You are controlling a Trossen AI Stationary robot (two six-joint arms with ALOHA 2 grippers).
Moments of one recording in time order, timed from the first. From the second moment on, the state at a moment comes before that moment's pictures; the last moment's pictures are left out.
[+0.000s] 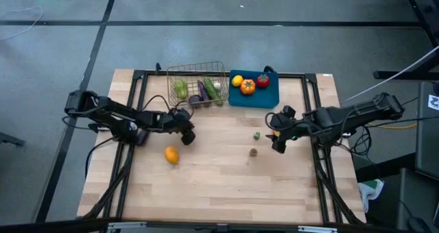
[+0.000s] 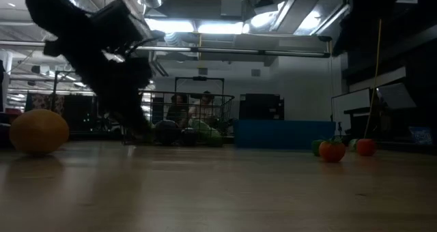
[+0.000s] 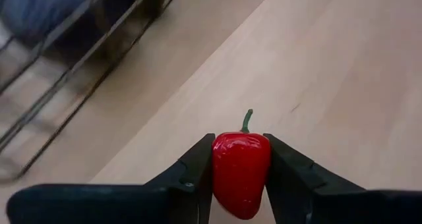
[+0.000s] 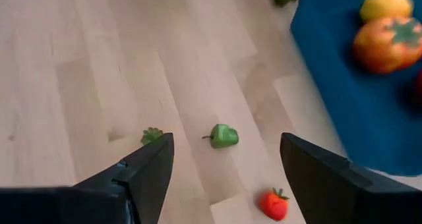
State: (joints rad) left arm 0.05 1.37 0.46 0.03 -0.33 -0.54; right arm 0.26 1.09 0.95 -0.85 0.35 0.49
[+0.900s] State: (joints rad) left arm 0.37 1.37 0.84 -0.01 -0.33 -0.08; right arm 0.26 1.24 0.67 -0.45 0.37 0.52
